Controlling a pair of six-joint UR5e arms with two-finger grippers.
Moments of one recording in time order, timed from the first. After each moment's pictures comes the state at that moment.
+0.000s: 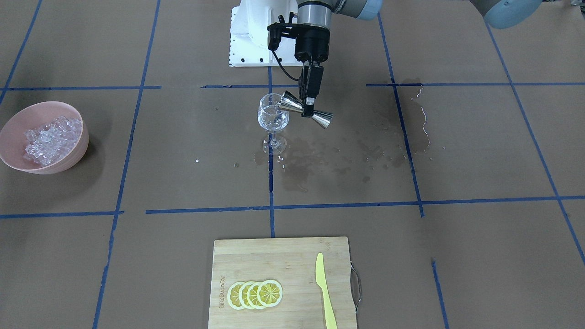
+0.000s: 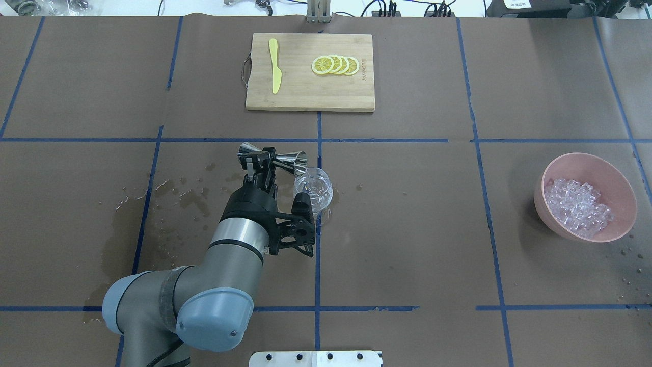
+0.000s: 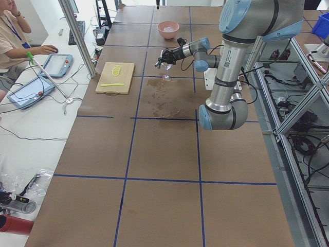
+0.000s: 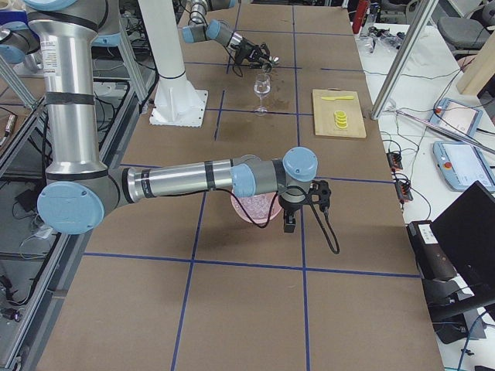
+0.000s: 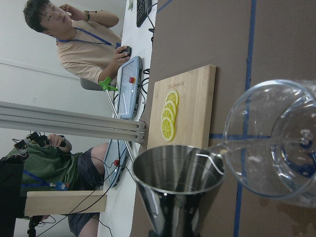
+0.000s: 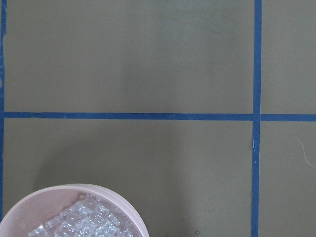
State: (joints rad) left arm -0.19 -2.08 -1.92 -1.86 -0.64 0.25; right arm 1.44 -1.55 1.70 -1.54 2.44 0.22
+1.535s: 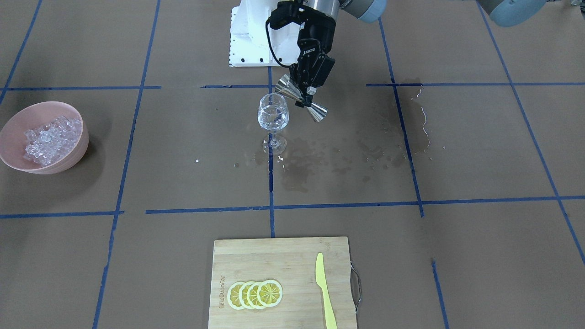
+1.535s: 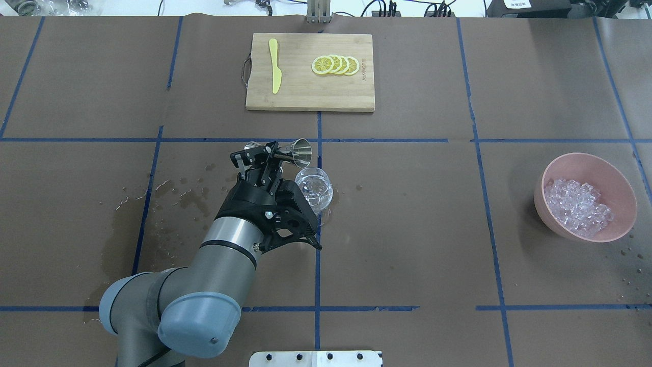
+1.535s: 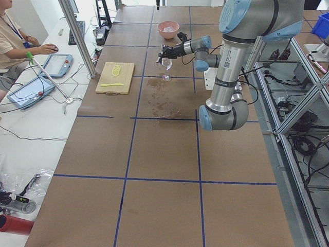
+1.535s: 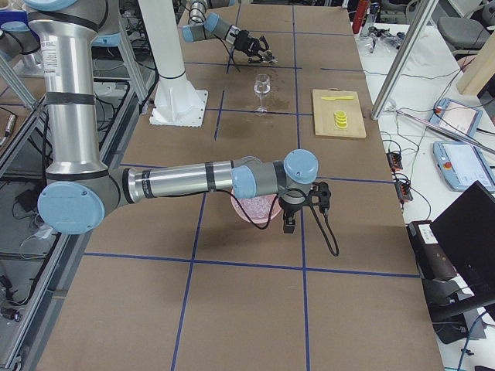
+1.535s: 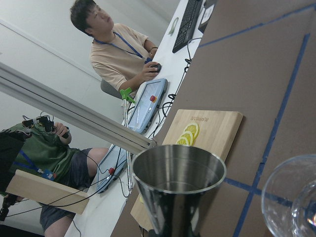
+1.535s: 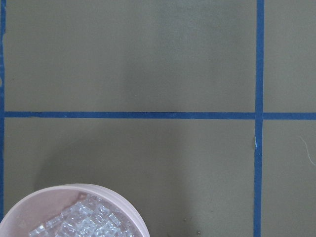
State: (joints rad) left arm -0.19 -2.01 -1.93 -2.22 -0.64 -0.02; right arm 1.44 -1.55 1.69 -1.53 2.45 0.23
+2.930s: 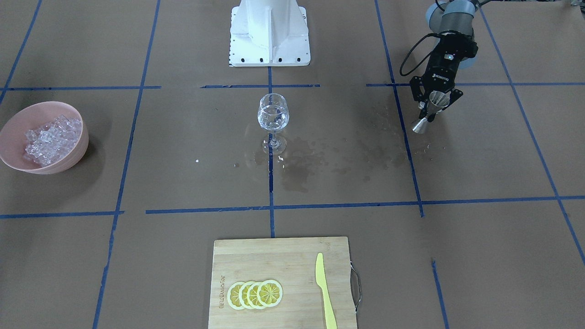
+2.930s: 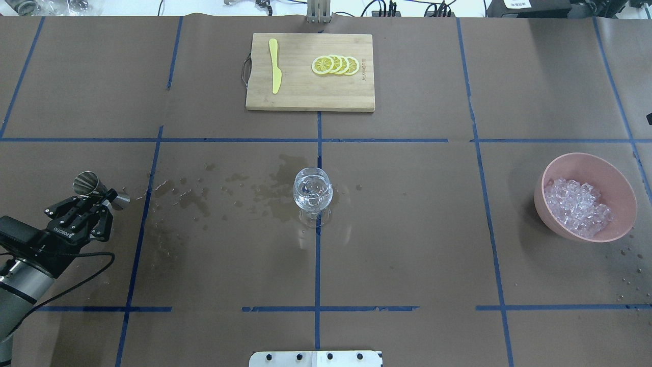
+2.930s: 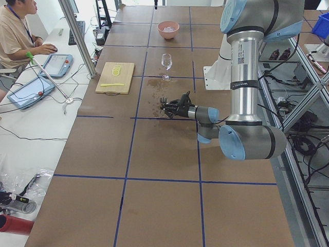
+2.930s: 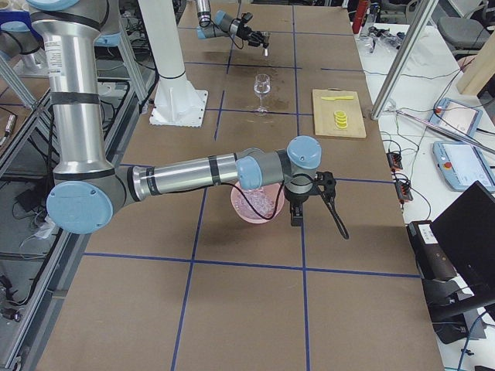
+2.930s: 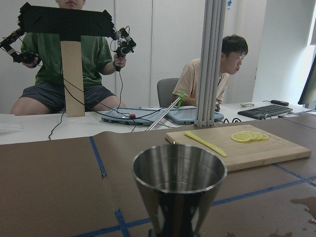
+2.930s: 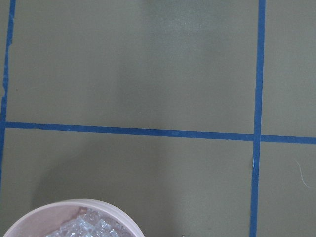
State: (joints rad) left arm -0.19 -1.45 -1.53 -3.37 -0.64 -0.66; right arm 1.41 -1.52 1.72 -1.53 2.37 0.24
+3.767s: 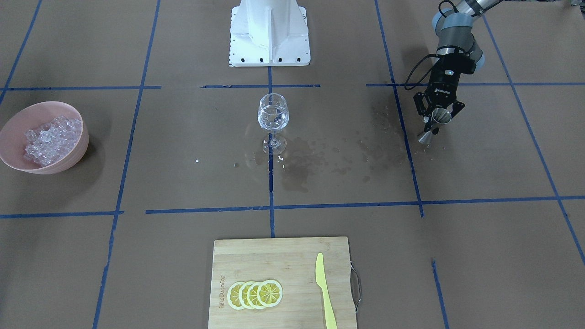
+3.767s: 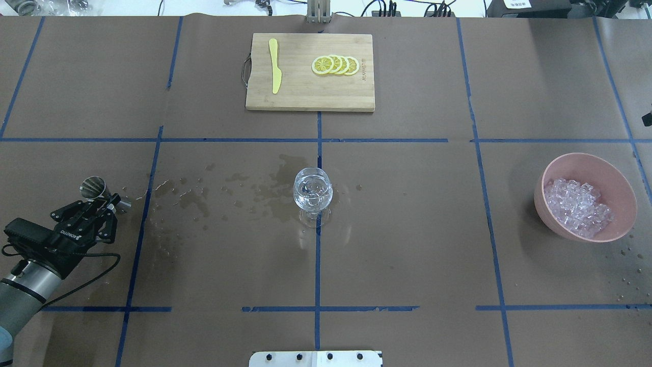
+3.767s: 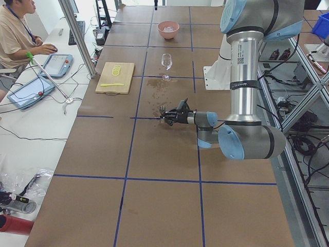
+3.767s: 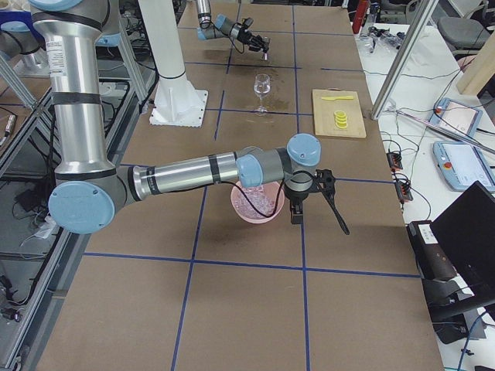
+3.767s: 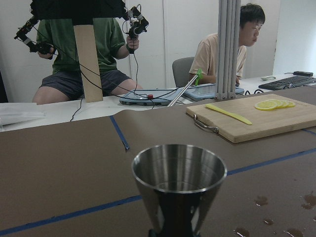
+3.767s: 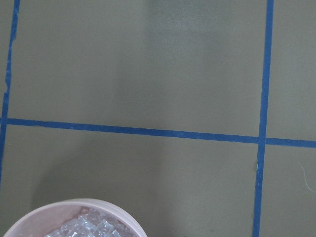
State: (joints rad) left arm -0.18 -1.46 -1.49 -3.31 -0.65 -0.73; right arm 1.40 -1.52 1.73 -1.53 2.37 0.24
